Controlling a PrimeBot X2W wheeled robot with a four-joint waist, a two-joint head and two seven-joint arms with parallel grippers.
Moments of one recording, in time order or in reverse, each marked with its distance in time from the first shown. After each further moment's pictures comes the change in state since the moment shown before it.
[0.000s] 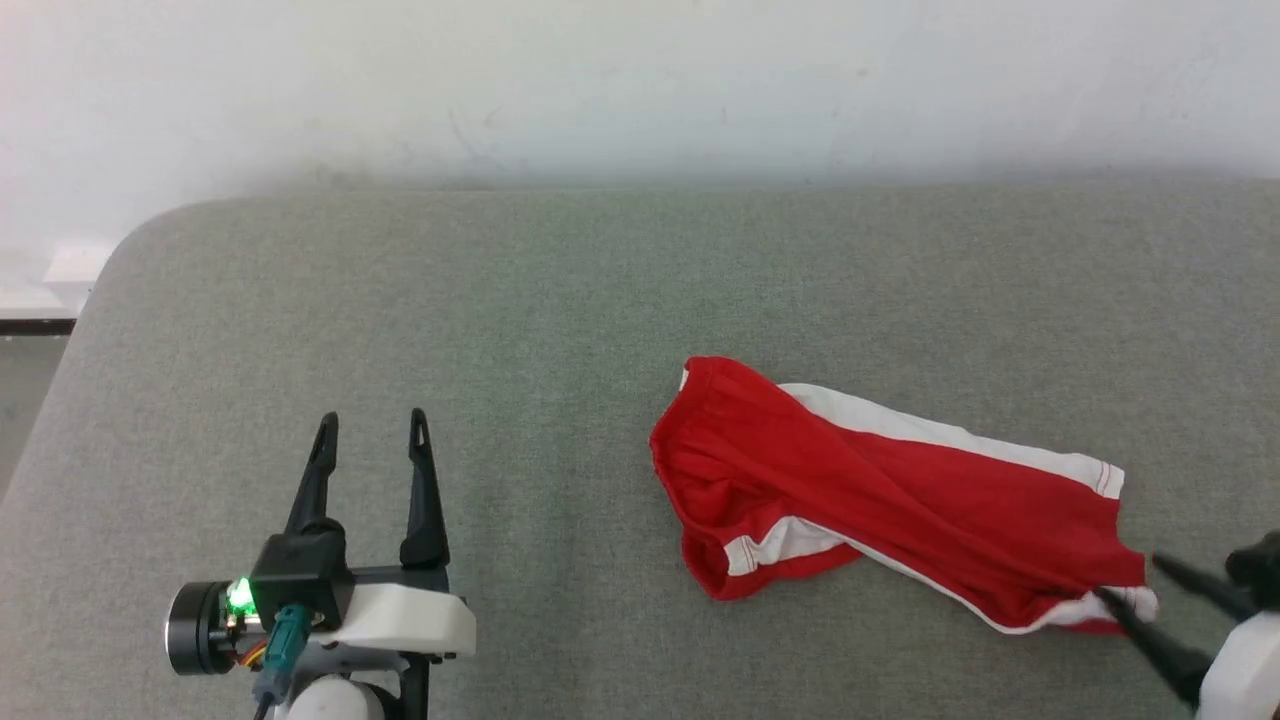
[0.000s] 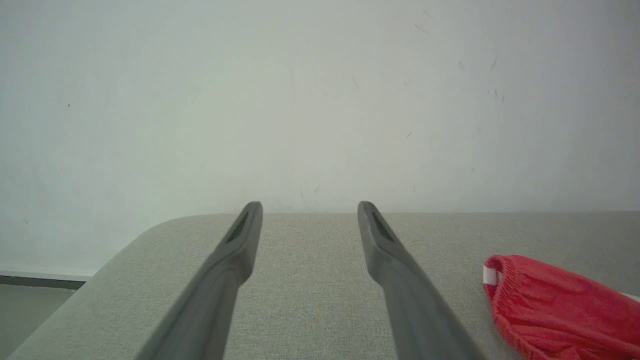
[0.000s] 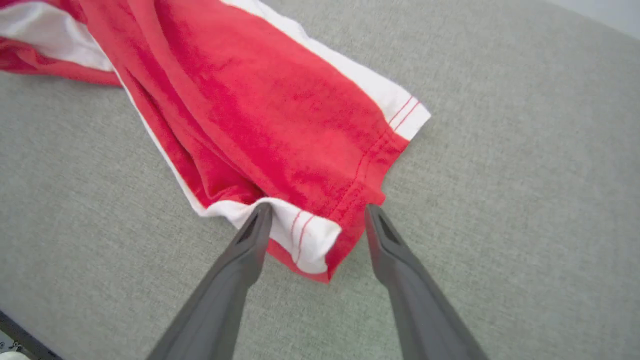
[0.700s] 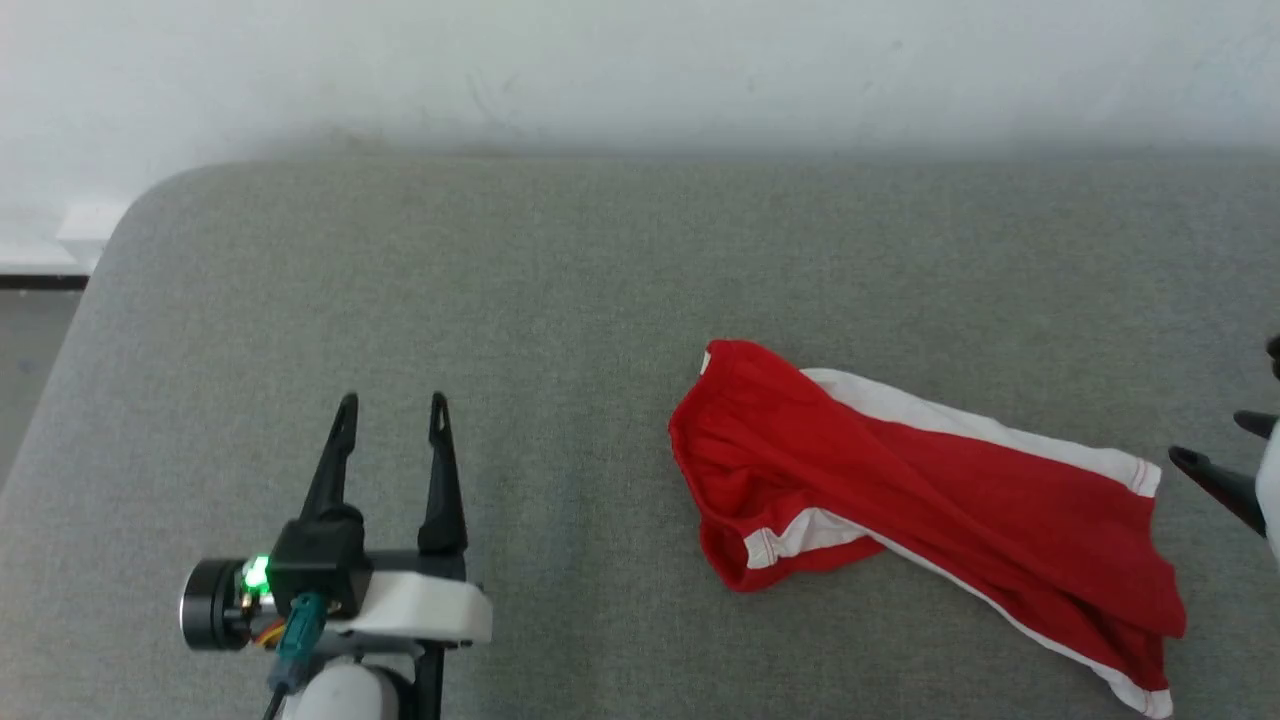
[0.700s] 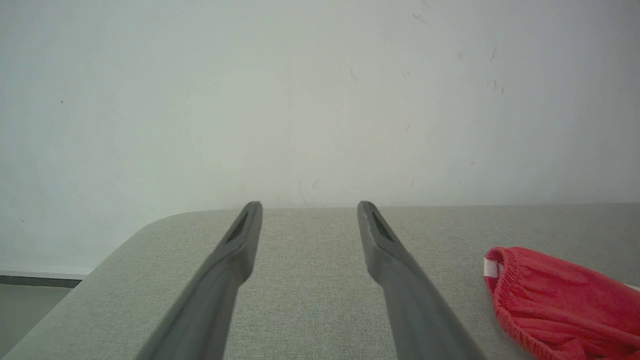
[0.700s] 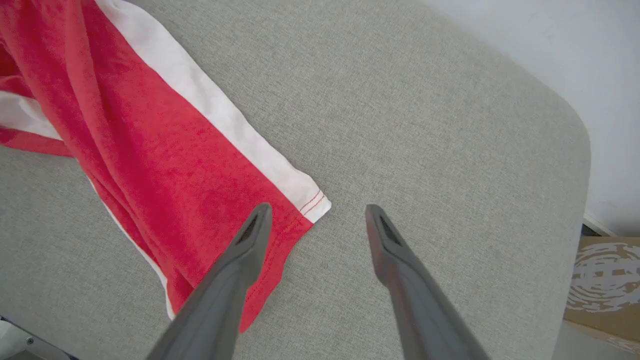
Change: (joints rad) left arm -0.004 0.000 -0.026 -0.015 0.011 -0.007 0.000; right arm -0.177 -0.127 -0.248 -0.288 0.020 0.000 0.652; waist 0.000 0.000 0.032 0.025
